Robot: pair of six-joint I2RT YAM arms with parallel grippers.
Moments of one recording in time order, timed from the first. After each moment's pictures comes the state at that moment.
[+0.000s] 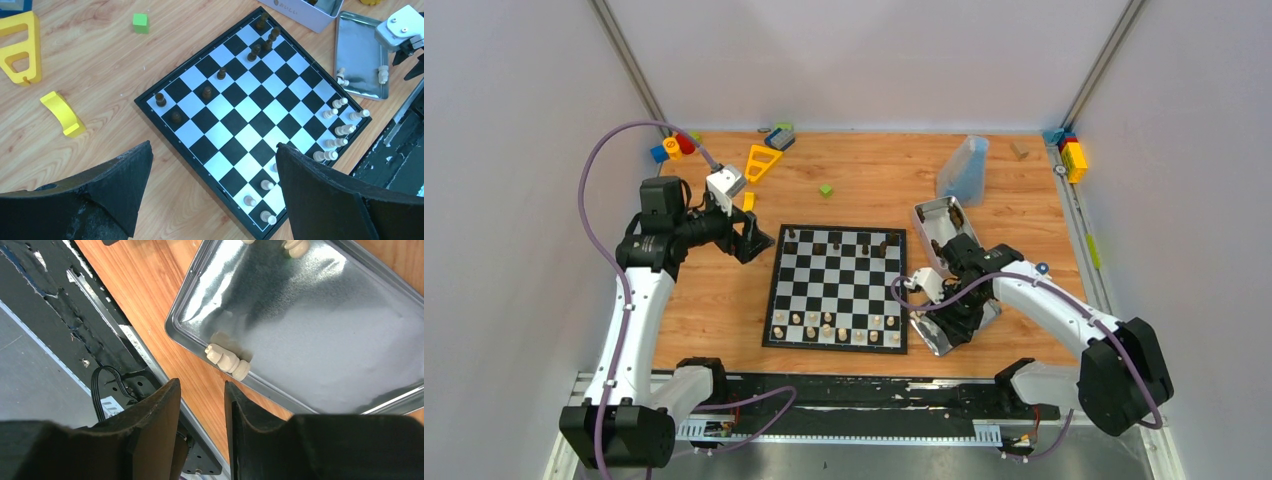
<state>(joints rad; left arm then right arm) 0.02 1.01 1.05 -0.69 0.78 0.35 0.52 1.23 0.78 -1.05 -0.32 -0.57</state>
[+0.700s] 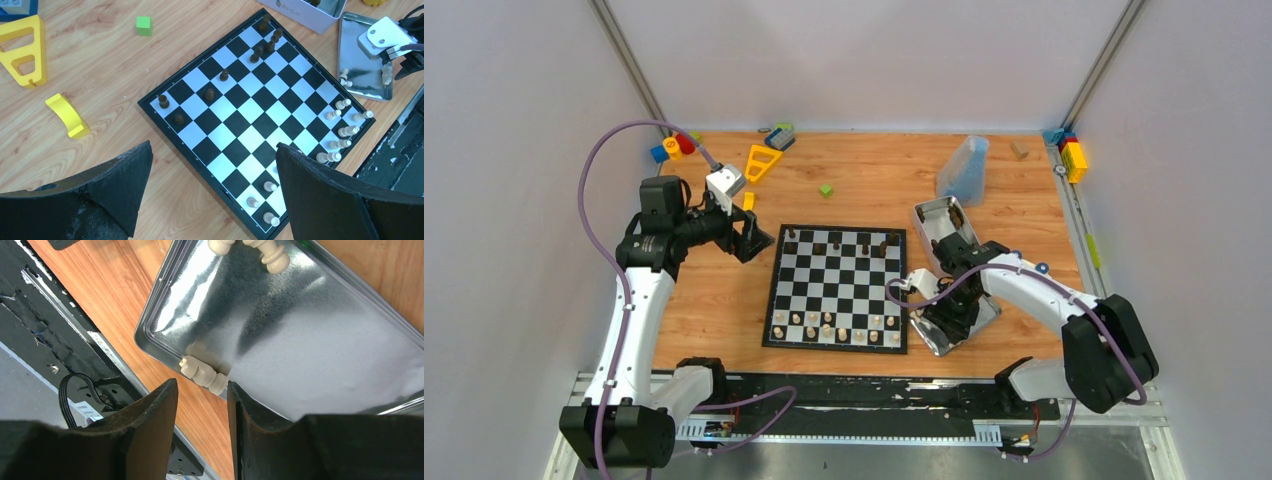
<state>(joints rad) 0.02 1.01 1.05 -0.68 0.77 0.35 0.52 1.35 0.78 -0.99 -0.27 -0.62</state>
